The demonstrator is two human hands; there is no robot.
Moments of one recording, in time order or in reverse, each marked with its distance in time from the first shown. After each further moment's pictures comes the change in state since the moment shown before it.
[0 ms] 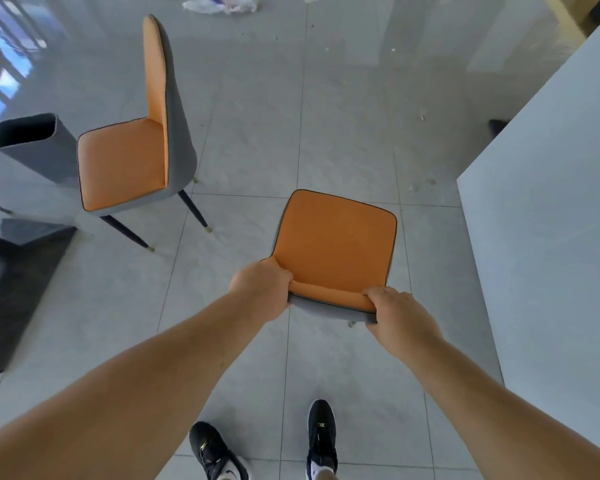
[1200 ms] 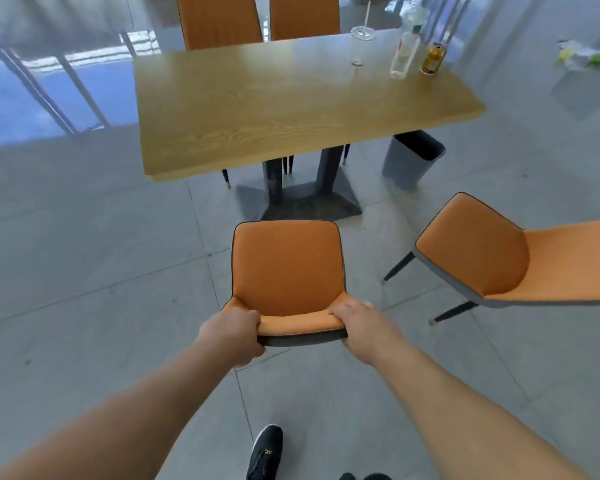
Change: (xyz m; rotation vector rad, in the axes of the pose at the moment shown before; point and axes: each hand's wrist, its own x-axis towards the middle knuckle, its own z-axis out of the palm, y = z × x) left_hand -0.401 -0.433 0.249 -0.863 -0.056 -1.094; right_hand 0.052 -0.692 0.124 -0.523 -0.382 -1.148
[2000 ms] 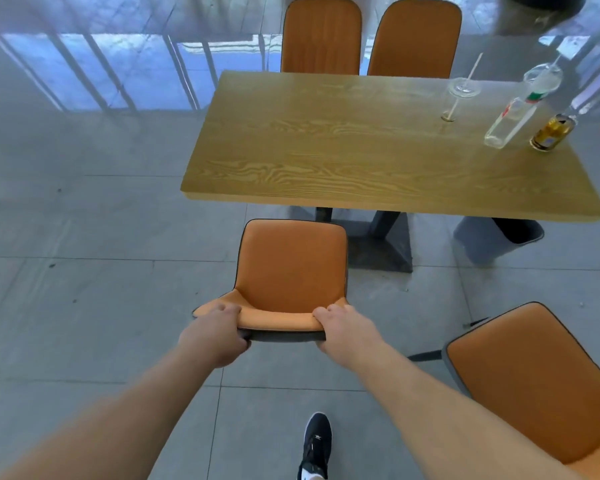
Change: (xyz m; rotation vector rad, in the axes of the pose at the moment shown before) left_hand 0.098 0.045 -0.079 -0.376 0.082 -0.511; right_hand 0.181 0.063 -0.126 -0.211 -0.147 -0.387
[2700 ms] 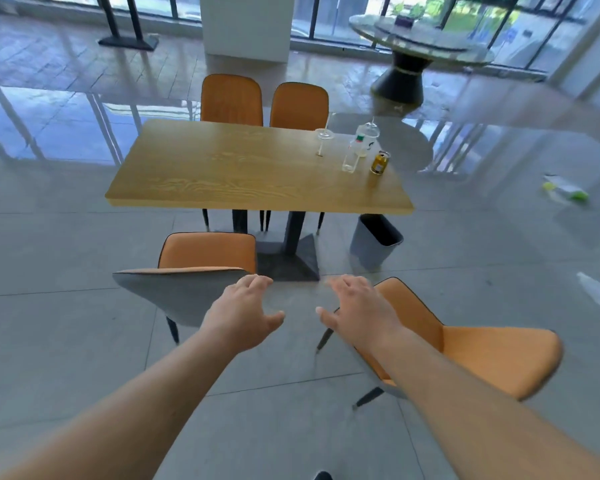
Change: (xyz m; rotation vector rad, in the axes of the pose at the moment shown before) left_hand -0.264 0.194 0.040 -0.253 0.287 0.506; right_hand -0.341 0.092 -0.022 -0.003 0.472 0.174
